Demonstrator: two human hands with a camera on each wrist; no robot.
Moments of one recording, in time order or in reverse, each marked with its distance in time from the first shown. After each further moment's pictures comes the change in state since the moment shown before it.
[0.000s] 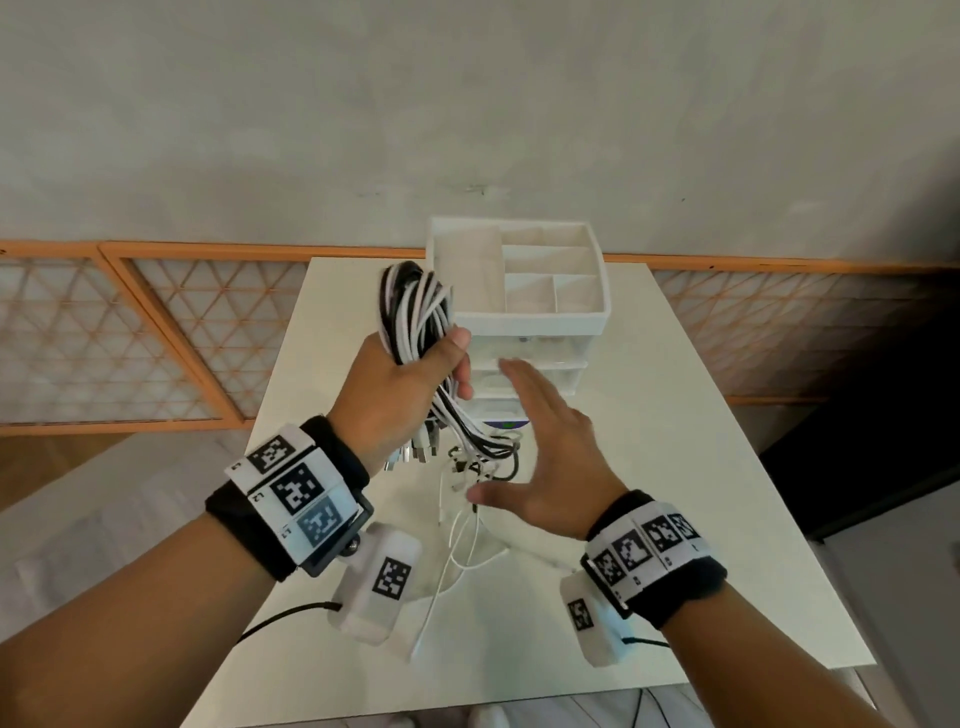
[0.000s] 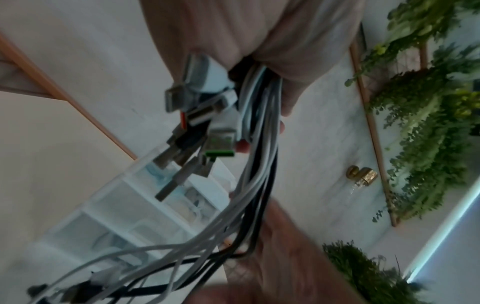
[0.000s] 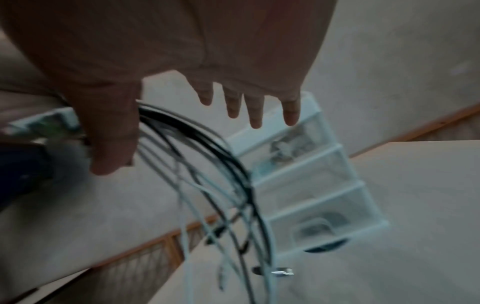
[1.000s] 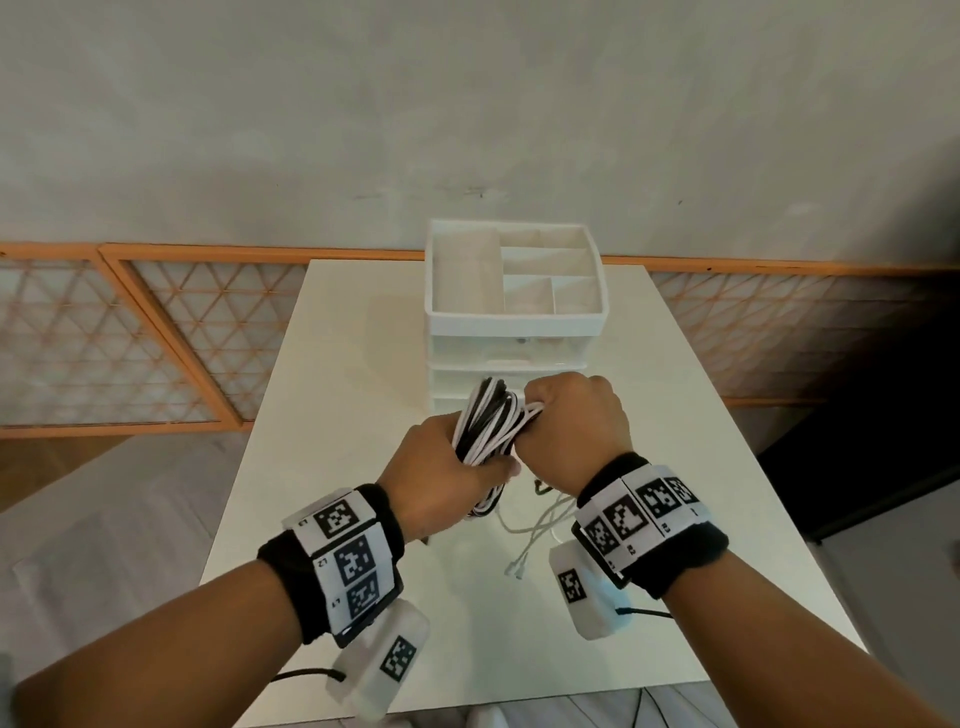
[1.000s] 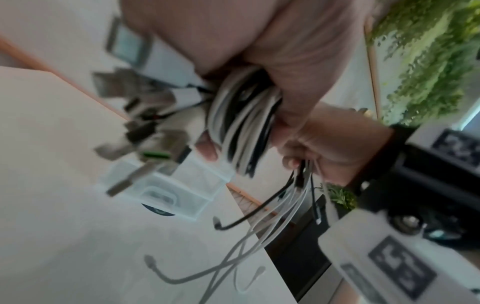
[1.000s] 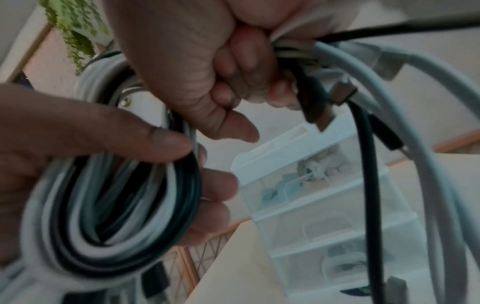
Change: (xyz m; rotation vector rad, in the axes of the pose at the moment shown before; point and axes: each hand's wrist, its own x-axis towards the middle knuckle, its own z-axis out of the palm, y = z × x) left_hand -0.040 -0.027 0.030 0.283 -0.226 -0.324; right_hand 0.014 -0.038 -0.034 -0.121 0.110 0.308
